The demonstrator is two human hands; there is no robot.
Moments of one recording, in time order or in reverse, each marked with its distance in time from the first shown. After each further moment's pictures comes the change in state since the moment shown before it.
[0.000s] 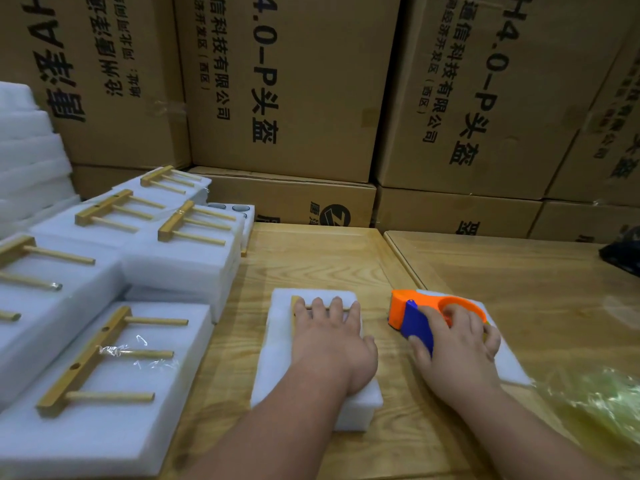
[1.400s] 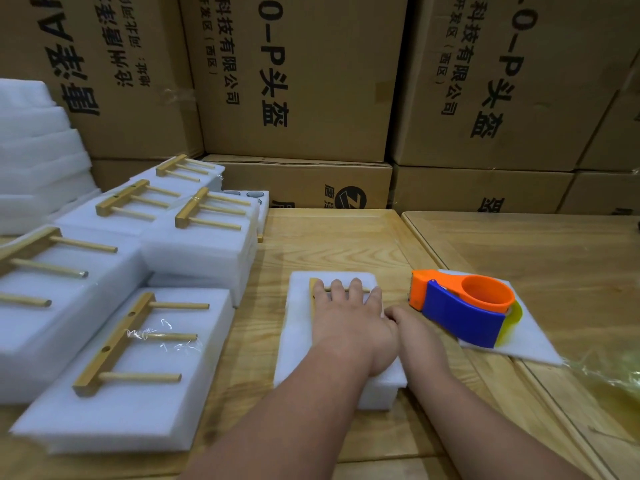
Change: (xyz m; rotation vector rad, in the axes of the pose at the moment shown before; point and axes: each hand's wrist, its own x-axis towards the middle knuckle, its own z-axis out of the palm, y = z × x) left_hand -0.001 0.001 0.000 -0.030 -0.040 0.004; right_hand -0.003 -0.079 0.025 0.514 -0.286 0.041
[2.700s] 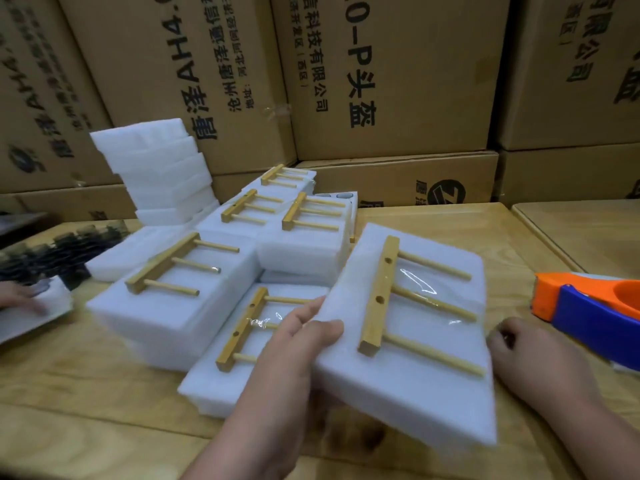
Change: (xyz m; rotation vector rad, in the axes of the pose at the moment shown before) left_hand -0.155 -0.124 -0.020 -1.825 0.312 -0.372; right_hand -0.002 0.002 0.009 -0.069 0.115 -0.056
